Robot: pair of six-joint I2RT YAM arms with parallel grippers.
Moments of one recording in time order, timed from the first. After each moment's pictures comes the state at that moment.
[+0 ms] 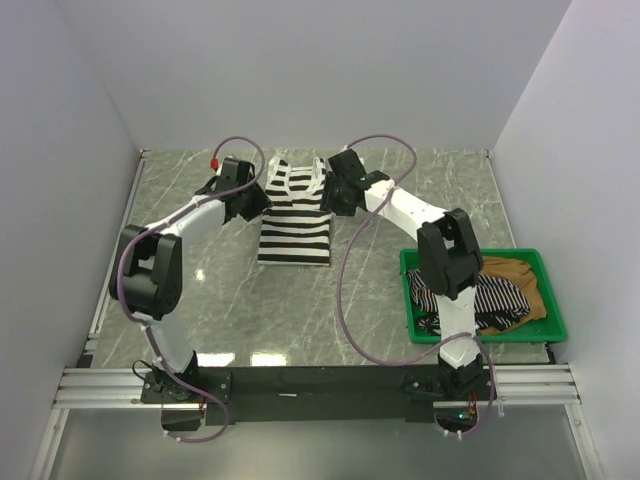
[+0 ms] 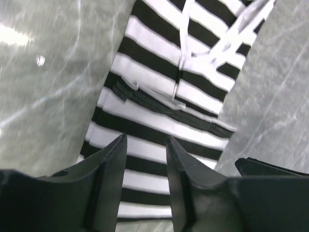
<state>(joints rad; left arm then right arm) -0.28 1.83 1.29 -0.25 -0.02 -0.86 0.53 2.10 1.70 -0.51 0.06 0.62</state>
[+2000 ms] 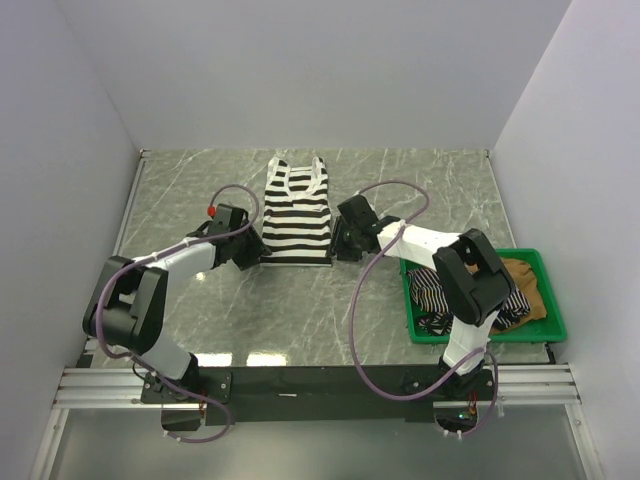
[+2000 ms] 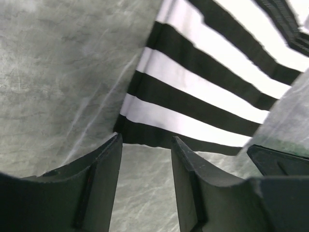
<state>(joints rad) -0.32 1.55 0.82 -0.18 0.08 -0.90 0.59 1.81 1.12 -0.27 -0.02 0.80</state>
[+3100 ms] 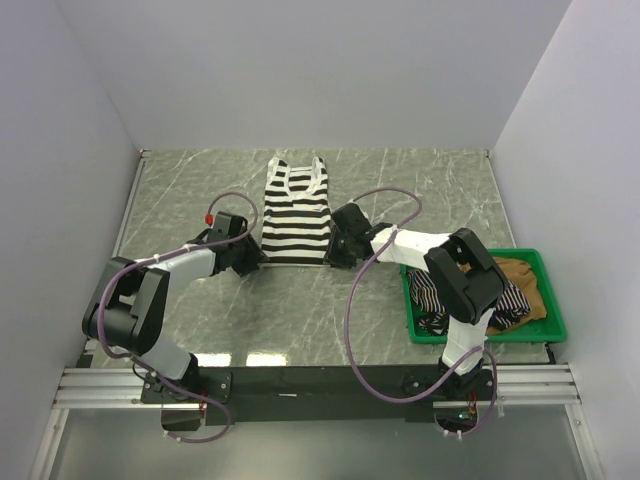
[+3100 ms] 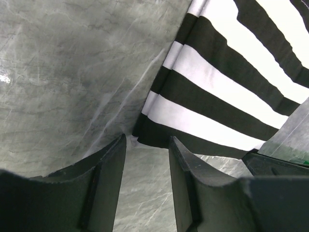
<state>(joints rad) -0.31 1.56 0.74 -0.12 0.06 -0.93 0.64 1.85 1.09 -0.22 -0.02 0.85</state>
